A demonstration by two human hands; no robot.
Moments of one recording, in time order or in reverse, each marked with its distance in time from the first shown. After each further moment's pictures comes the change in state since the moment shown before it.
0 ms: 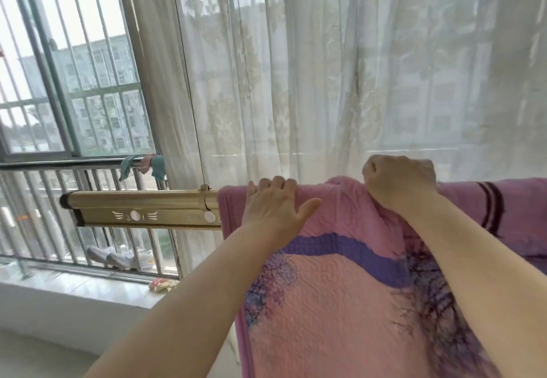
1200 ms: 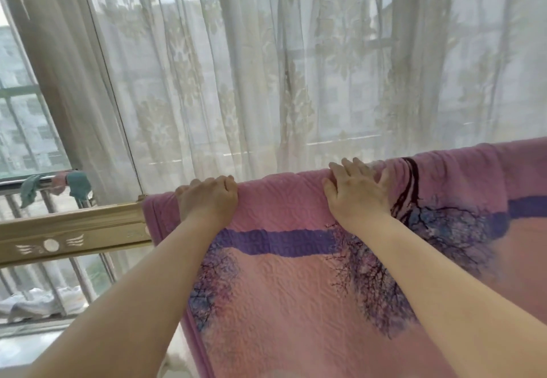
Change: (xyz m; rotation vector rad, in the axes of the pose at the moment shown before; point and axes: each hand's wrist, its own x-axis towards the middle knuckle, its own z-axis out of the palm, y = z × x) left_hand 0.028 -0.048 0.015 -0.064 0.088 -0.149; right_hand -0.063 -0.011 0.023 -0.006 0.002 0.162
